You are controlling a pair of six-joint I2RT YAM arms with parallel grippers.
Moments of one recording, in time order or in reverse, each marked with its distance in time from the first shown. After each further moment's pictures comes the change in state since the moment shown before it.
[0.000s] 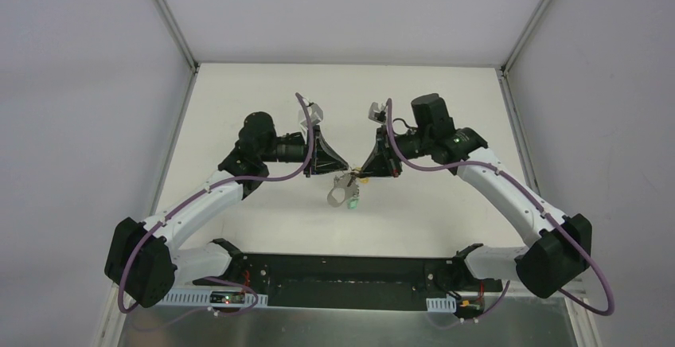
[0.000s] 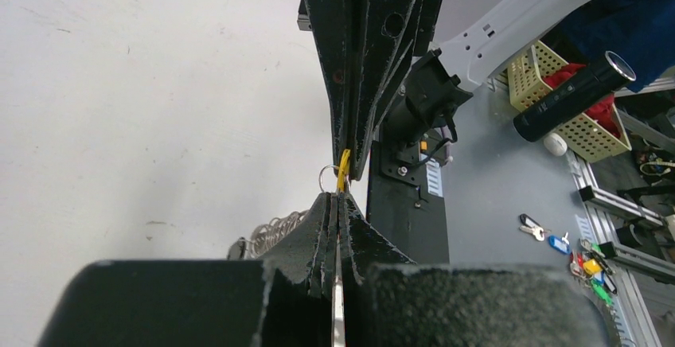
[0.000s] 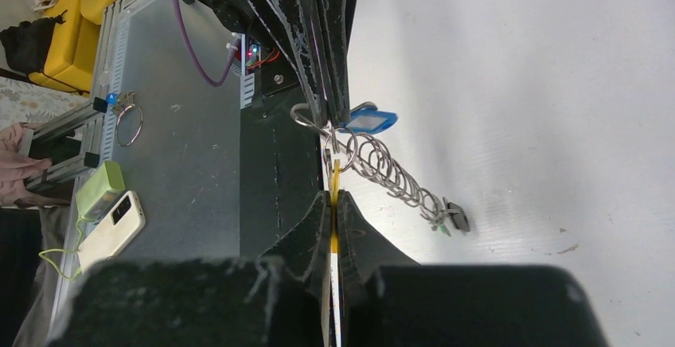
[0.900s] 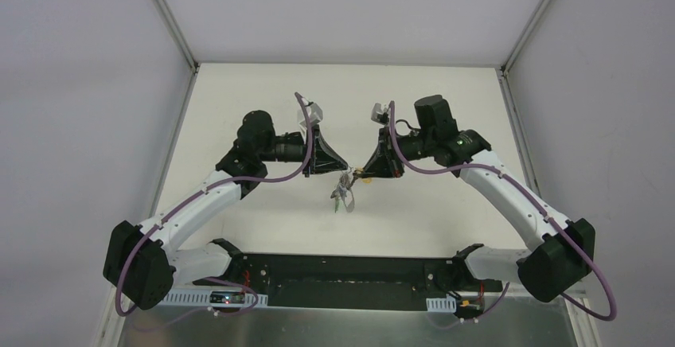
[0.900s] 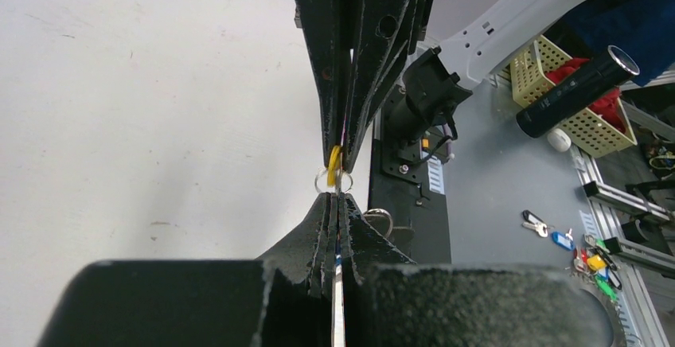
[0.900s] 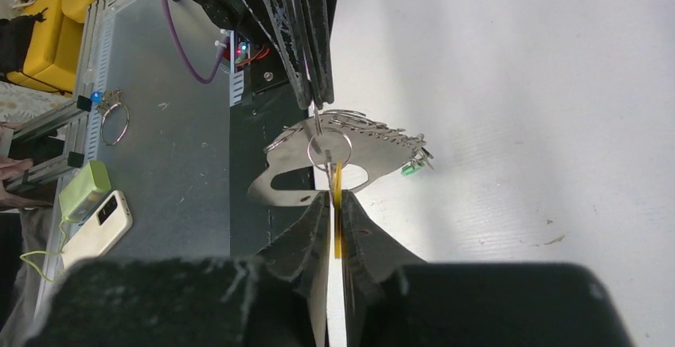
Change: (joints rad) left arm 0.000 -0.016 0.023 -0.056 0.000 0.038; right arm -0.010 -0.022 -0.016 -0.007 0.018 -0.023
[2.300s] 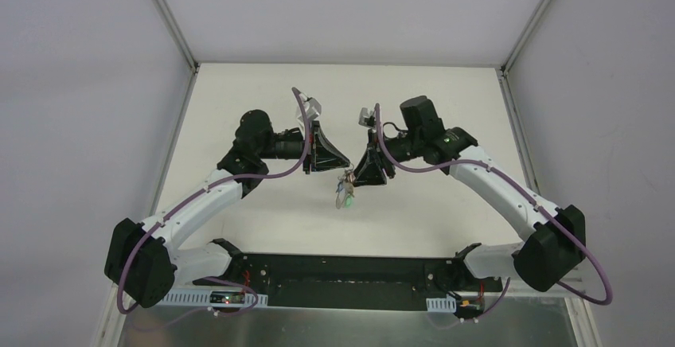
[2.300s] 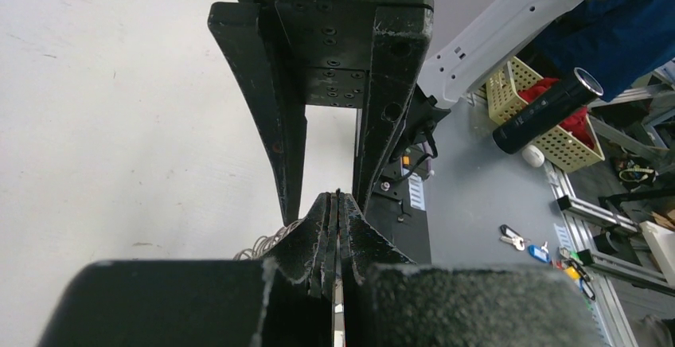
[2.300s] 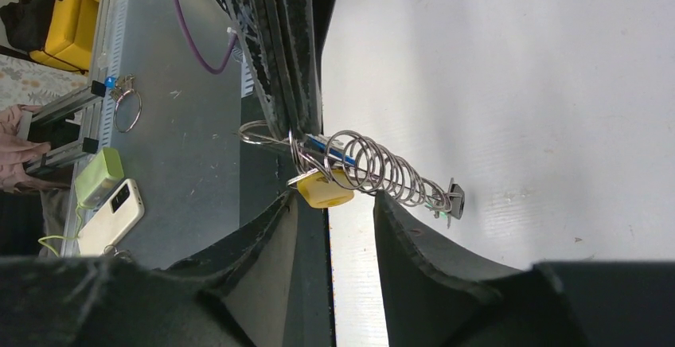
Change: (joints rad) left arm 0.000 0.014 0.002 0.108 0.022 -0.114; right arm 0.071 0.074 0.032 0.002 0.005 0.008
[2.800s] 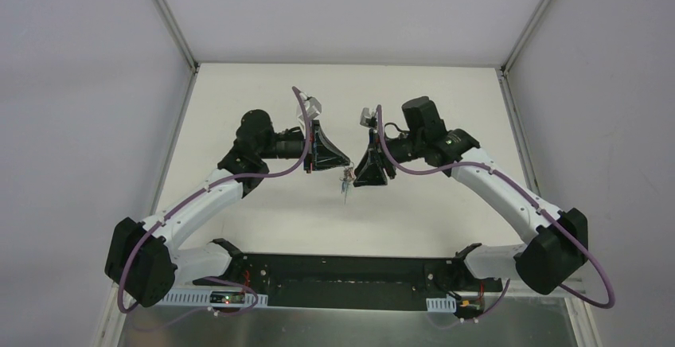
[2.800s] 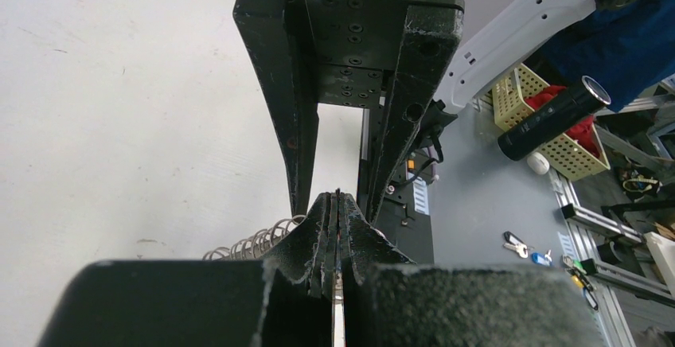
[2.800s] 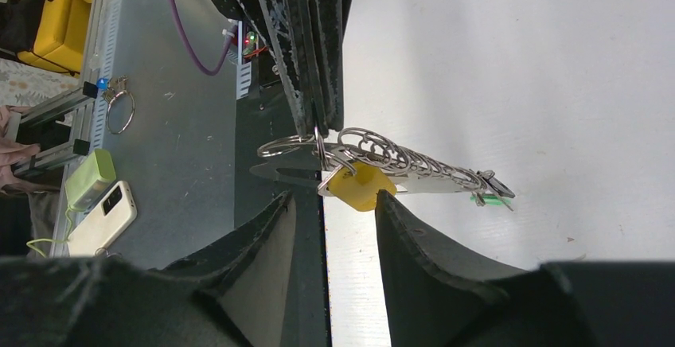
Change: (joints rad) left arm 0.000 0.005 0.000 -0.003 -0.026 -0.006; right arm 0.000 -0.026 -0.019 0.016 0.012 0.000
